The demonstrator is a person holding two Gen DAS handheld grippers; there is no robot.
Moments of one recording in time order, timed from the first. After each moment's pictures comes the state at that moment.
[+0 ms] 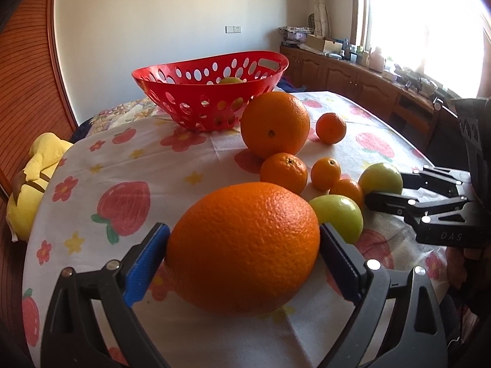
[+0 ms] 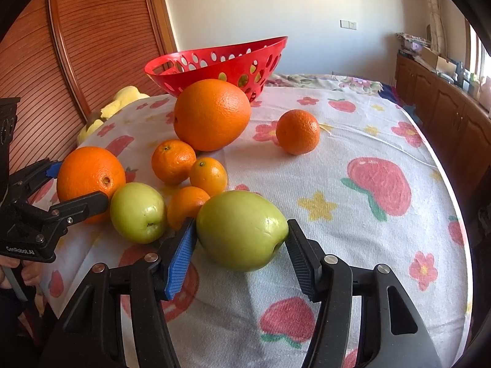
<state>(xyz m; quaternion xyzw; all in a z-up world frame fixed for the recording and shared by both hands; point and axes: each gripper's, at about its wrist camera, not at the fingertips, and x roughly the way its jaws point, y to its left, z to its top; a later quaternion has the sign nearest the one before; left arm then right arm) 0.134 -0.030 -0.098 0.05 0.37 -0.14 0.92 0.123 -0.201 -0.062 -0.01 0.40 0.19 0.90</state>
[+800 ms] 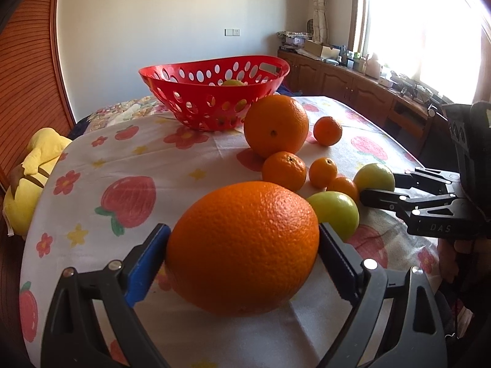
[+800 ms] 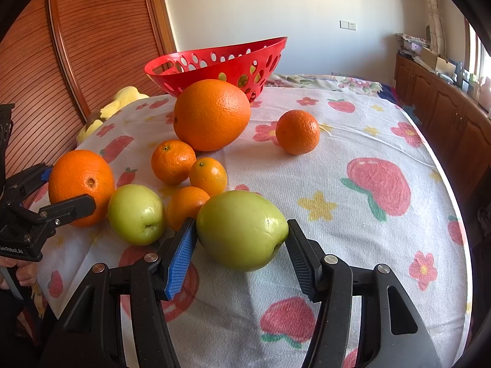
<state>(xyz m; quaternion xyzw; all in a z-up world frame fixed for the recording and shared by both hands) 0.123 -0.012 -0.094 0.03 0.36 -0.15 0.92 0.123 -0.201 -0.062 -0.01 0.40 0.19 0.90</state>
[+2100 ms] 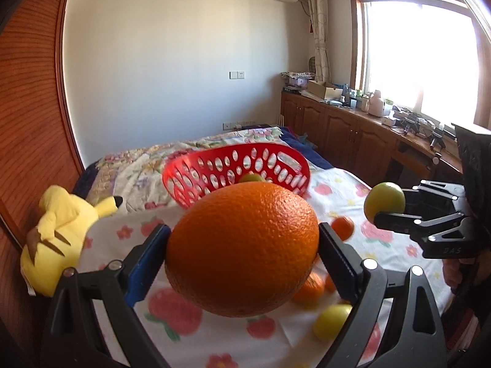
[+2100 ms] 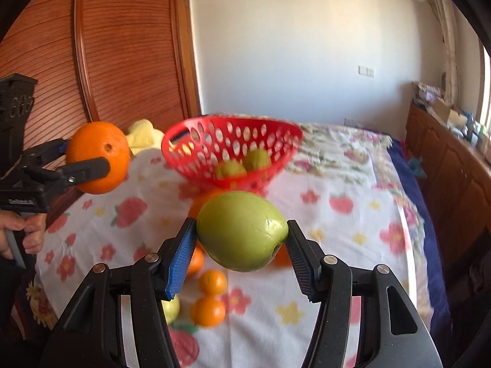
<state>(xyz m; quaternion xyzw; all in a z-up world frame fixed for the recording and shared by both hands) 0.186 0.006 0.018 0.03 0.27 -0.14 0.95 0.172 -0.187 0.038 -0.06 0.31 0.23 0.92</state>
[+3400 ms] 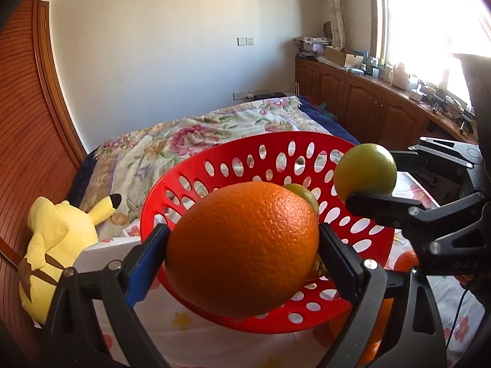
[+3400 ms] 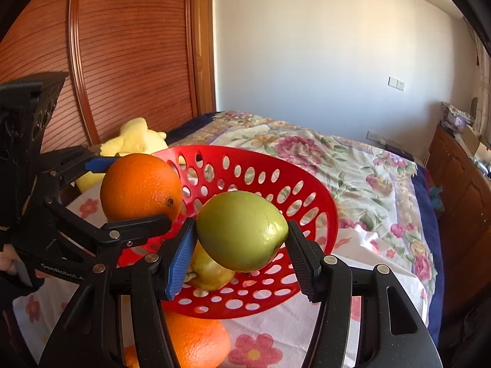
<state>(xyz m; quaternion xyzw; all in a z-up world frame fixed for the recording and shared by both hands) 0.351 -0.017 -0.022 0.07 0.35 -0.12 0.93 0.327 -0.129 0.028 -0.10 0.32 0.27 0.90</state>
